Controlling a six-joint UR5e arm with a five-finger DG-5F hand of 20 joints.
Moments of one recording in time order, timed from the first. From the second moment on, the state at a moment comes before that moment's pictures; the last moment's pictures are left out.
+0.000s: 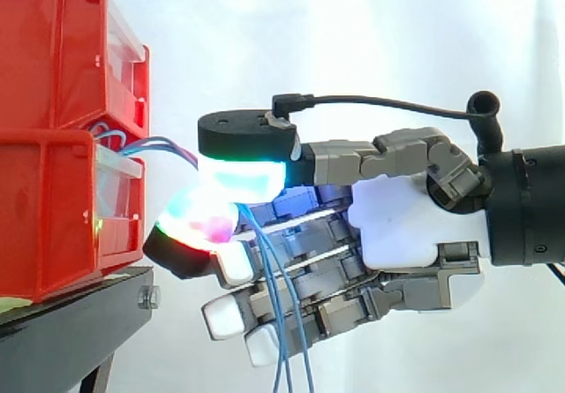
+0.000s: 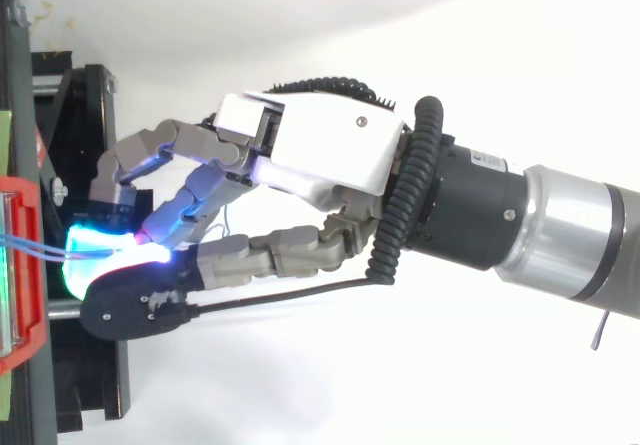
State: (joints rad) arm 0.21 -2.41 -0.96 -2.98 -1.10 0.00
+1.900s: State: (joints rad) arm 0.19 -2.39 -0.93 -3.08 -1.12 0.00
